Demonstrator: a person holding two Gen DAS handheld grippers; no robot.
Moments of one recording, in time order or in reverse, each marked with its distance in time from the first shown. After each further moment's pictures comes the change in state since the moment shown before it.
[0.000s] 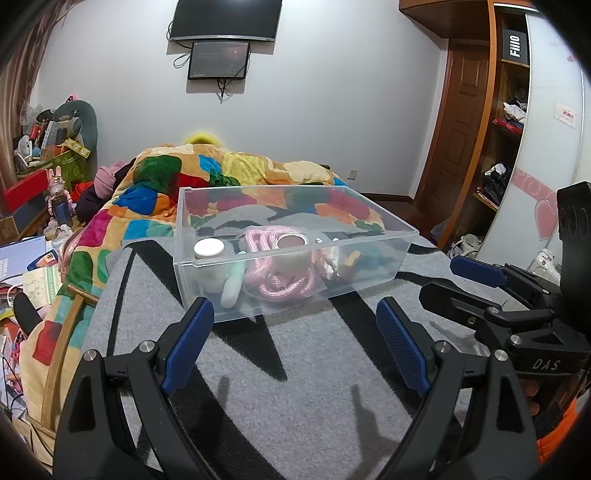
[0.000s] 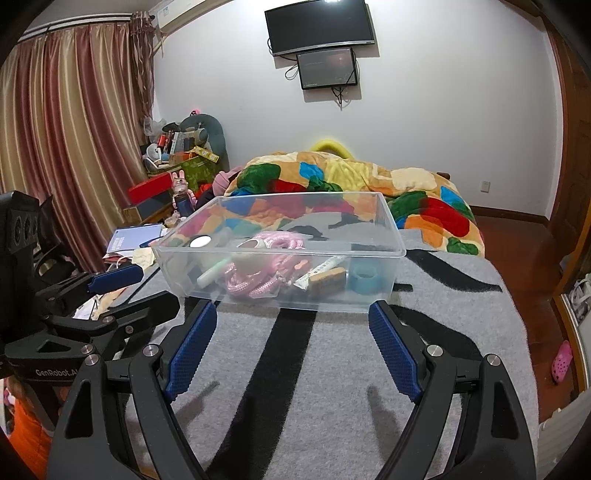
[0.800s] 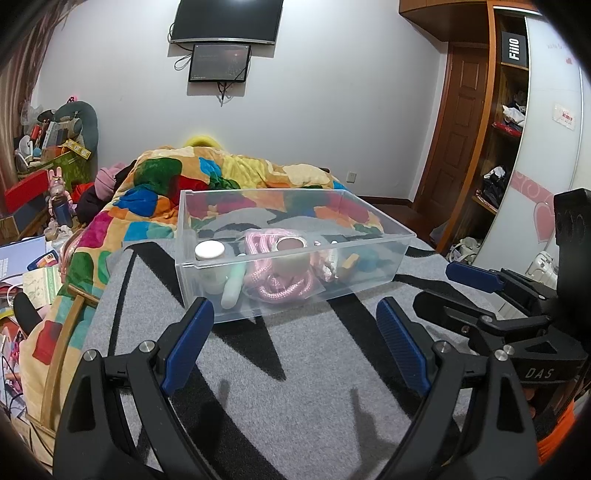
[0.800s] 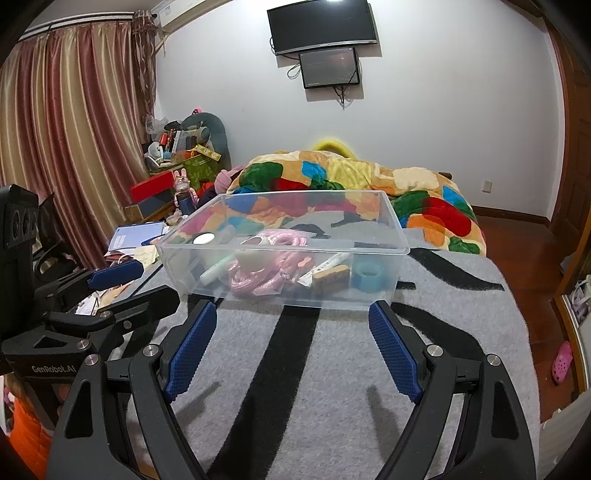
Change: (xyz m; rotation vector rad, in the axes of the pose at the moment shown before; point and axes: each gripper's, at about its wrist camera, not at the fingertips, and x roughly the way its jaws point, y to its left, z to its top) left arm -0.002 -0.001 0.001 -0.003 -0.008 0.002; right arm -0.001 0.004 -0.002 -0.008 0.005 0.007
